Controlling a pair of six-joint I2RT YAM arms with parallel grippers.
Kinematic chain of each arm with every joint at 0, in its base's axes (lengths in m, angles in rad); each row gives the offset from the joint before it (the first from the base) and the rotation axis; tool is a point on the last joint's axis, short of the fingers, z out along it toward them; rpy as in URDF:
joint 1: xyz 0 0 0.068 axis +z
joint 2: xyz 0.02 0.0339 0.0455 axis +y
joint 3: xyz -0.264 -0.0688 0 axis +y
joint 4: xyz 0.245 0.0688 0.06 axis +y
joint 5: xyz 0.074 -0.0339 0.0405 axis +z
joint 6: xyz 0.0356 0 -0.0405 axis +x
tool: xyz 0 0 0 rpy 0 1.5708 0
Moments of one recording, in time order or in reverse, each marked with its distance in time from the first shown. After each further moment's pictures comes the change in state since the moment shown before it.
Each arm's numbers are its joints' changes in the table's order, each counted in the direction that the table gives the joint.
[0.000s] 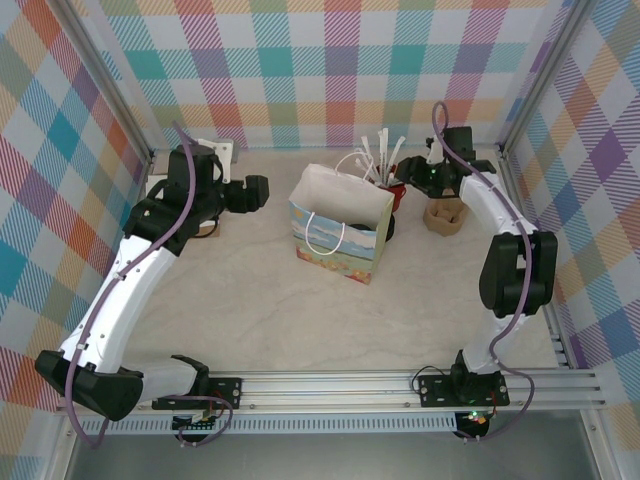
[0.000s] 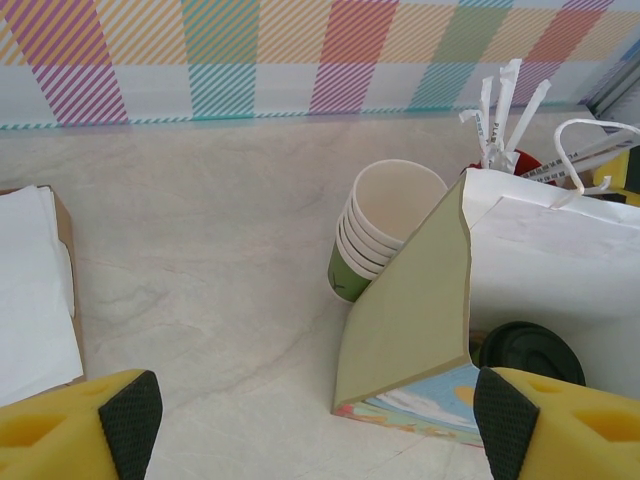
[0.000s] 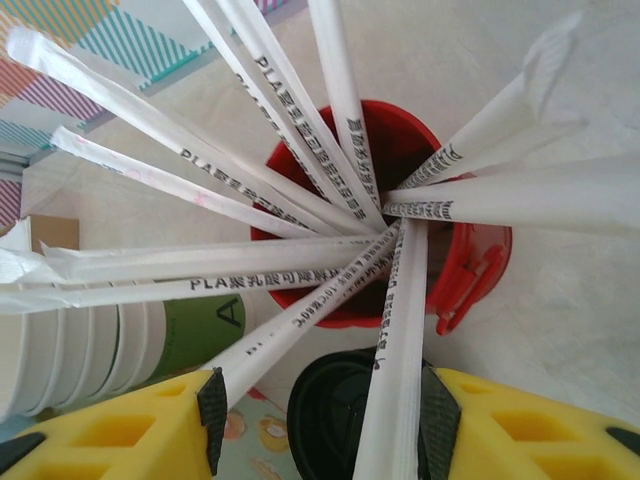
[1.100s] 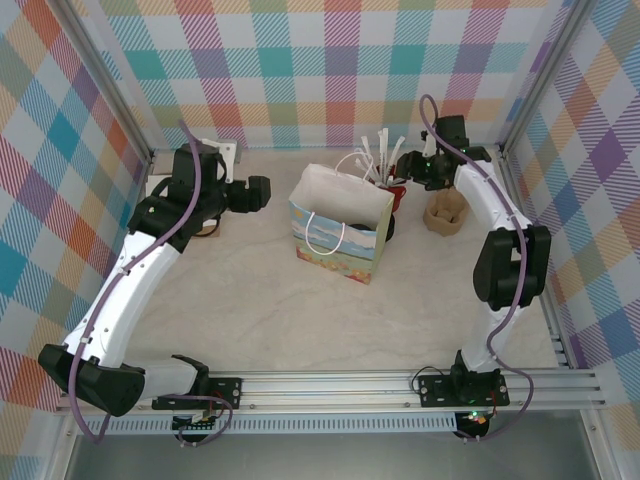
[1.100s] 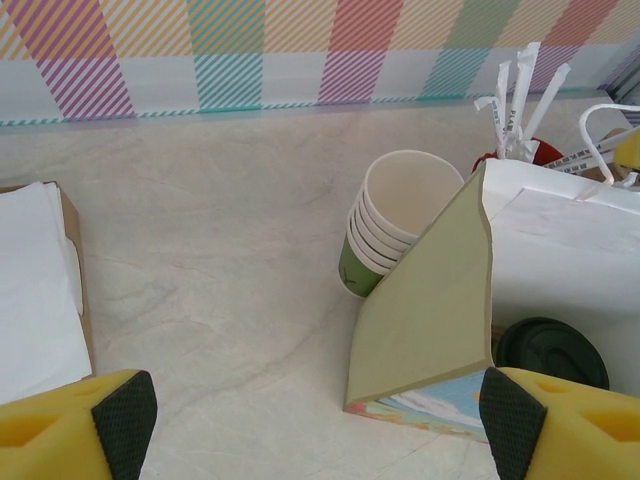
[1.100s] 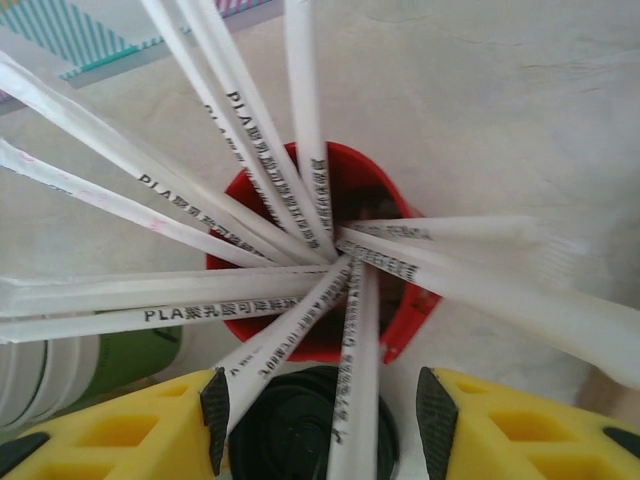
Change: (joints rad) left arm 0.000 0.024 0.000 0.000 0.016 0.019; right arm 0.031 0.057 -0.162 0.164 -0.185 -0.129
